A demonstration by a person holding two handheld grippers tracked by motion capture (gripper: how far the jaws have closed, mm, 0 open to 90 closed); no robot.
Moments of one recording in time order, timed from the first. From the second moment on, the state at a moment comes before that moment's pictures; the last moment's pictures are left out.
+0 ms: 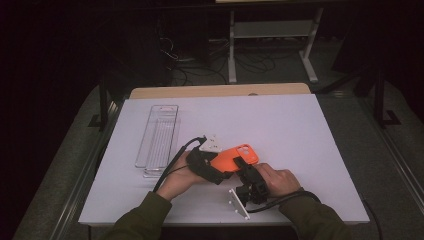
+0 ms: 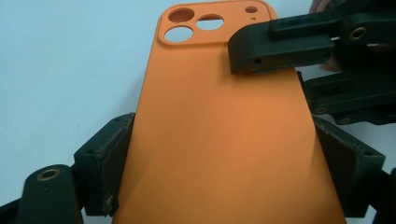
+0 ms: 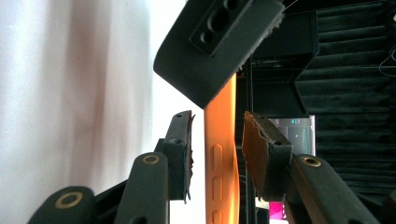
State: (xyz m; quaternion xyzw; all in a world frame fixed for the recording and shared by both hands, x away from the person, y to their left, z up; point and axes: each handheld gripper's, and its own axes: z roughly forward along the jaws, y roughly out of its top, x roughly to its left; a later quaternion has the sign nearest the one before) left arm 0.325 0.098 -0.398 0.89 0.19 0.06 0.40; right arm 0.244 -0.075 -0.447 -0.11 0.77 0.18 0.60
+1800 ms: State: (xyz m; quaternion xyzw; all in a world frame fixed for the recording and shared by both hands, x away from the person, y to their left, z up) left arm 0.326 0.095 -0.407 0.90 0.19 0.03 0.39; right arm 0.241 -0.075 -0.444 -0.12 0.76 0.18 0.61
